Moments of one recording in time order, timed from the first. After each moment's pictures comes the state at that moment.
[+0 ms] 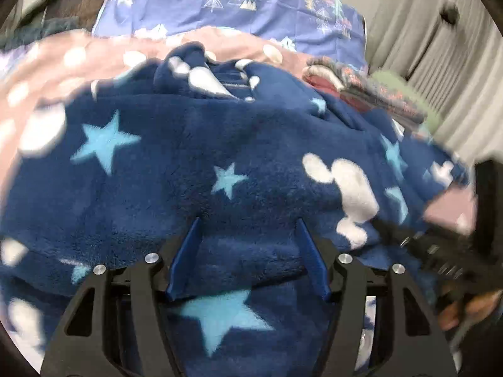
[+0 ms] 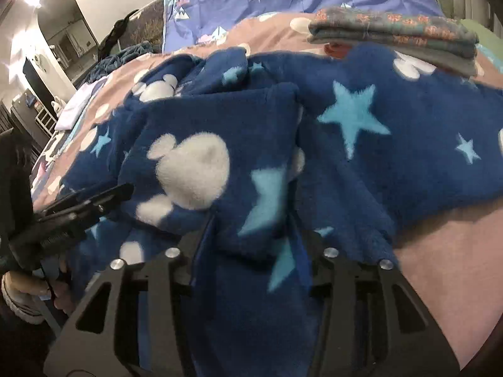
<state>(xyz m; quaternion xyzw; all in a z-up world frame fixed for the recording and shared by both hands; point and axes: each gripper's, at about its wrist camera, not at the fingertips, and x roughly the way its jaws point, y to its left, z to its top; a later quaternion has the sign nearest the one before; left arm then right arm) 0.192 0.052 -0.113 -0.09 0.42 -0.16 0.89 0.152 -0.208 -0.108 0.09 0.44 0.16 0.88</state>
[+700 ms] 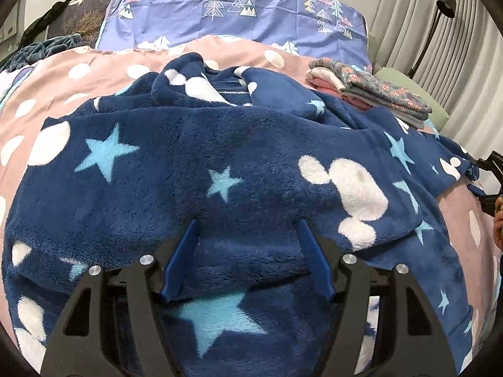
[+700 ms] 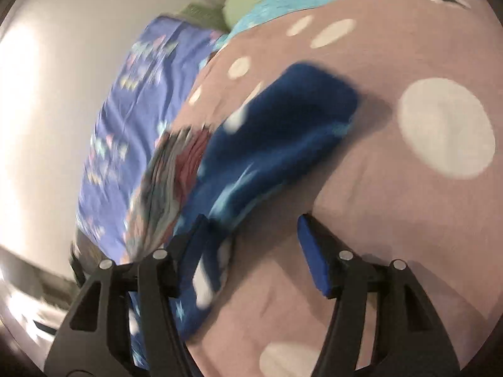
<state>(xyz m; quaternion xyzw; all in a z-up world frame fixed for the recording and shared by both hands) 0.189 0.034 -0.110 -0.04 0.42 -0.13 0.90 0.102 -0.535 -0.092 0.51 0.30 -0.12 0.80</state>
